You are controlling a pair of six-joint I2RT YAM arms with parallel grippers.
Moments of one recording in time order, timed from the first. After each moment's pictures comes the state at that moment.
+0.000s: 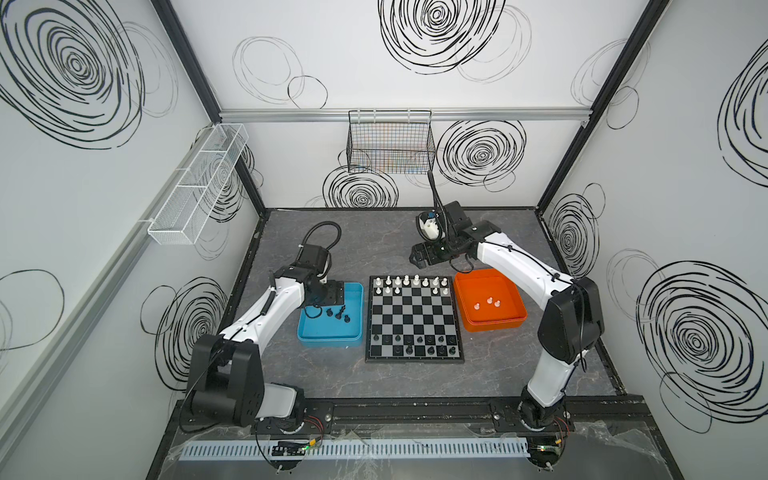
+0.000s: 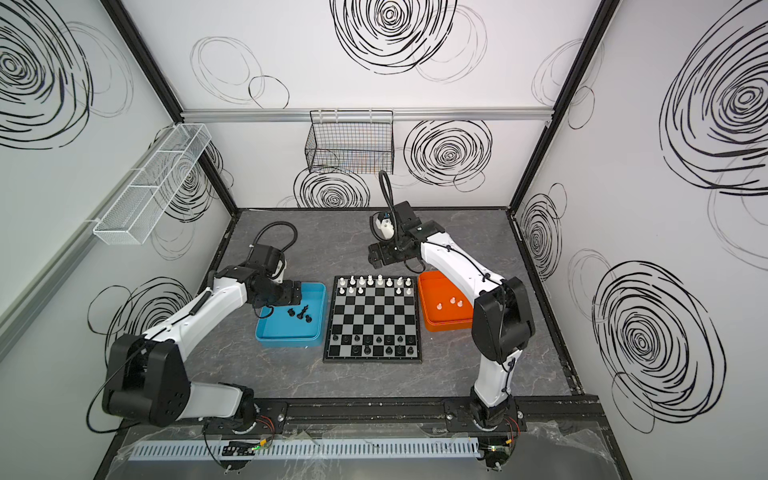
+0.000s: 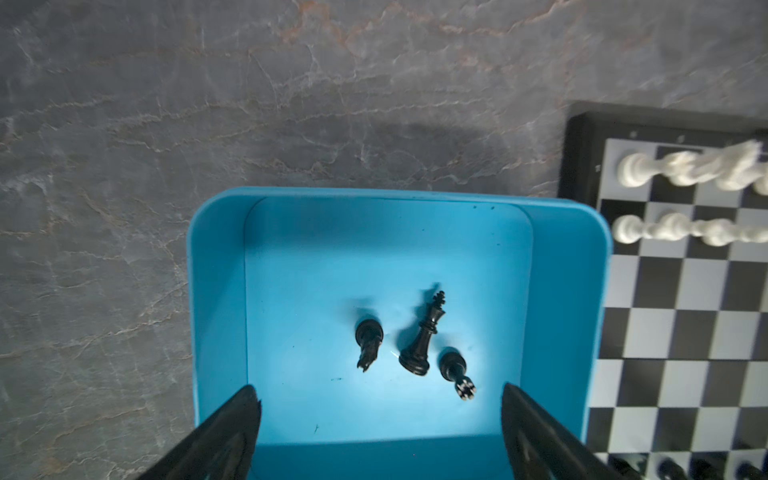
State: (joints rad) left arm -0.15 1.43 0.96 -0.78 0.01 -0.26; right arm 0.49 1.80 1.59 -0.76 -0.22 0.16
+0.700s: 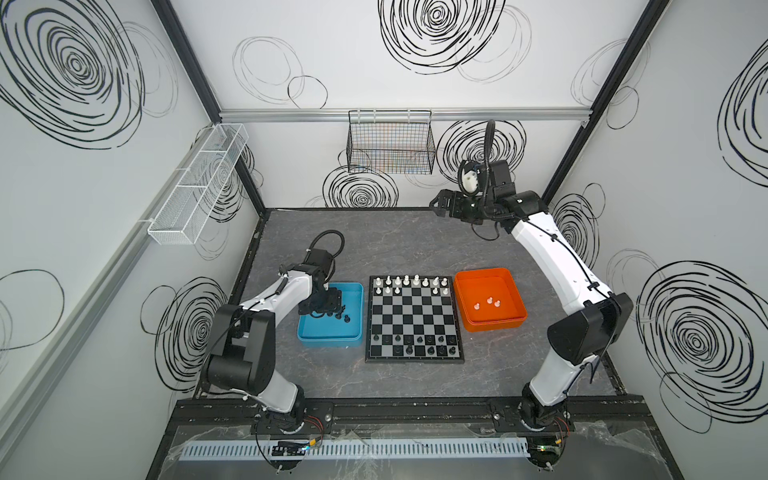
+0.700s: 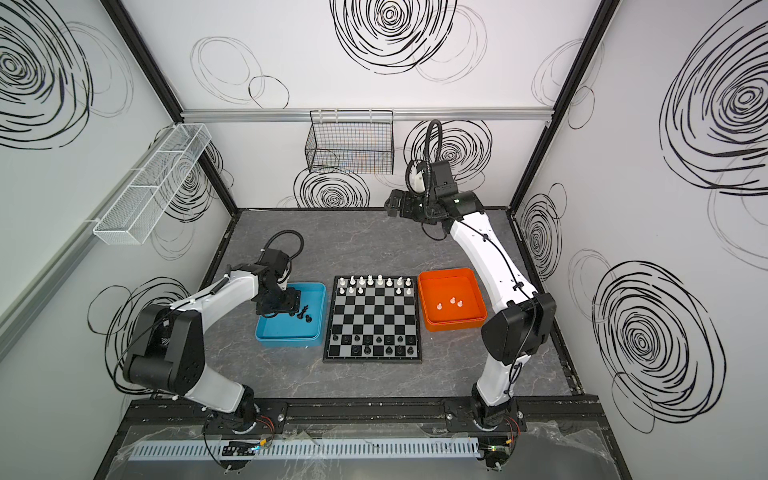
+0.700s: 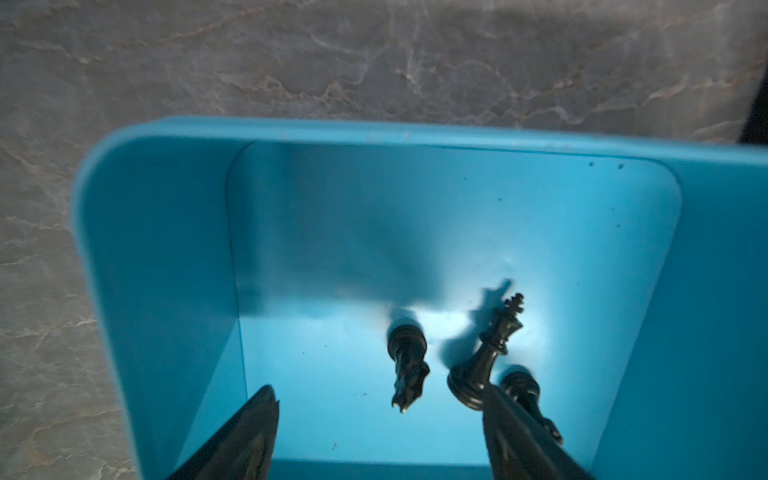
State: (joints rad) left arm -0.14 1.57 0.96 -0.79 -0.04 -0.25; right arm 0.33 1.76 1.92 -0.84 -0.27 0.48
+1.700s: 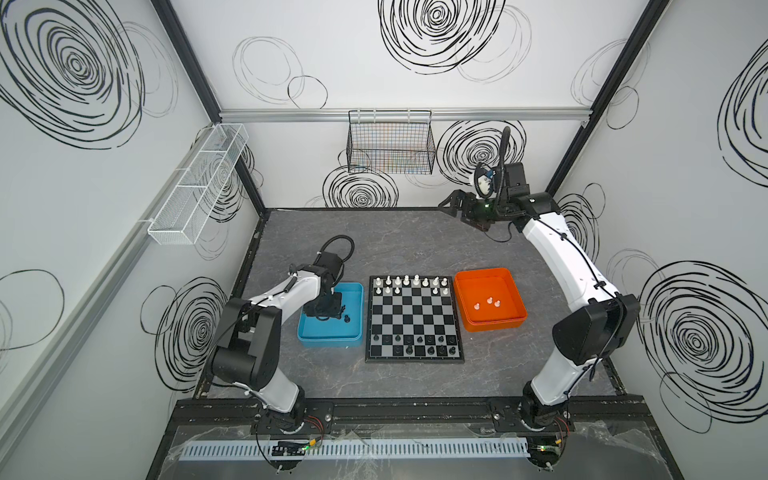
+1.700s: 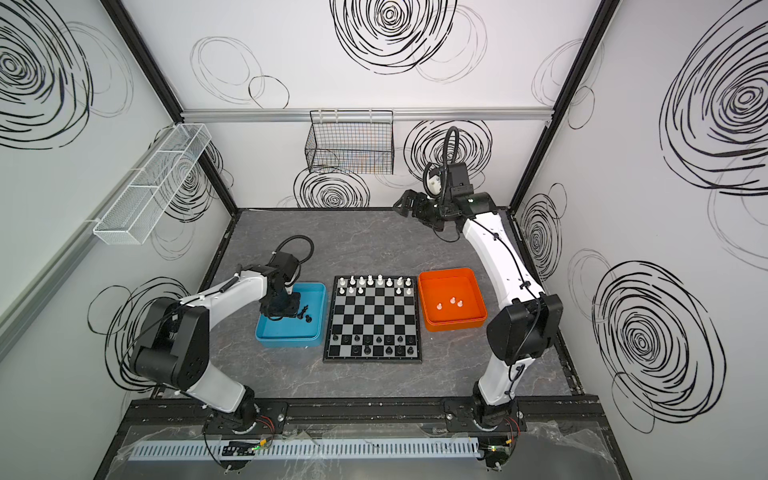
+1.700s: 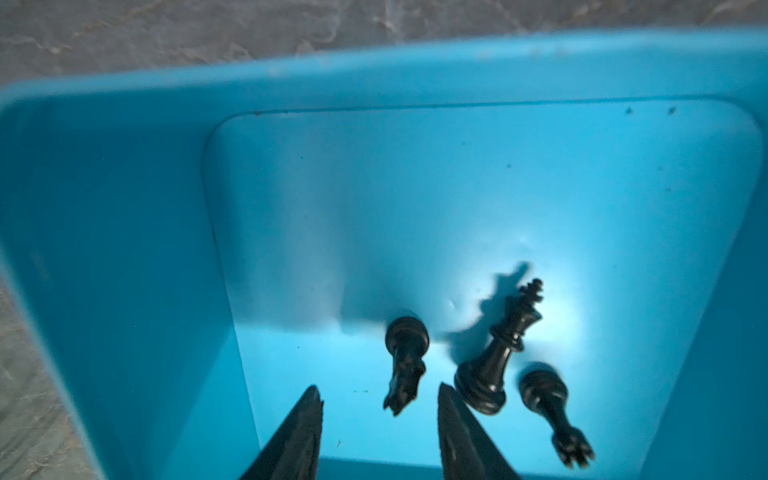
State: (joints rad) left arm -0.22 1.60 0.96 -0.82 -0.12 -0.25; right arm 0.23 1.73 1.85 -0.85 -0.47 0.54
